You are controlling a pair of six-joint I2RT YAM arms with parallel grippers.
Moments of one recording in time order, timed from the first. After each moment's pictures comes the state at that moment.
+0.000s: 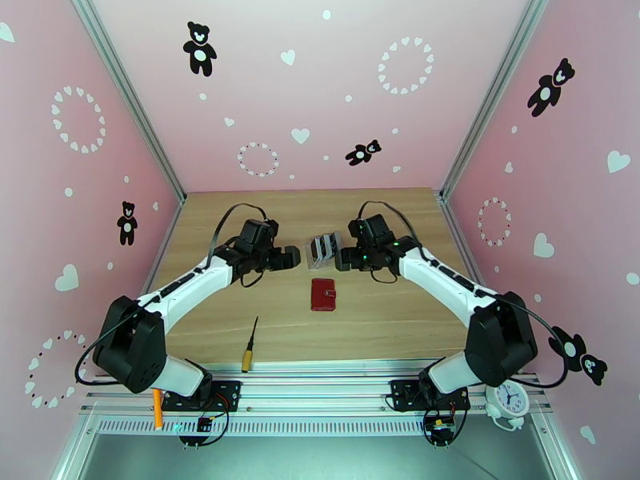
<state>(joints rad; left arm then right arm) -0.45 1.49 1.06 -0.42 0.22 -0.54 0.46 1.49 1.14 -0.62 -0.17 0.33</state>
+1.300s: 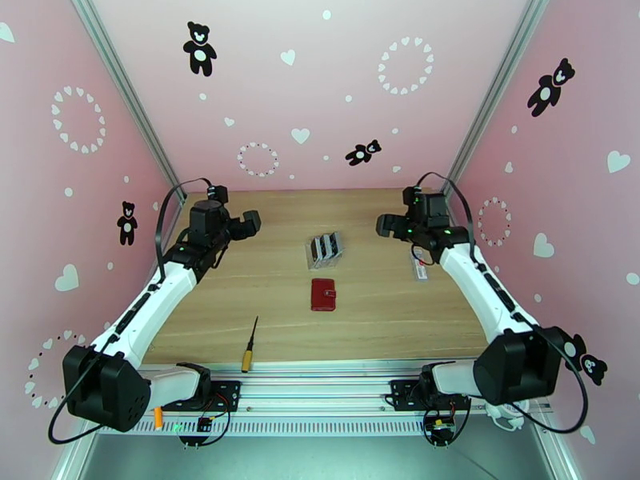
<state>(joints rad) -0.22 1.27 1.06 -0.25 -0.05 -0.34 0.11 1.35 1.21 -0.55 -0.10 0.23</state>
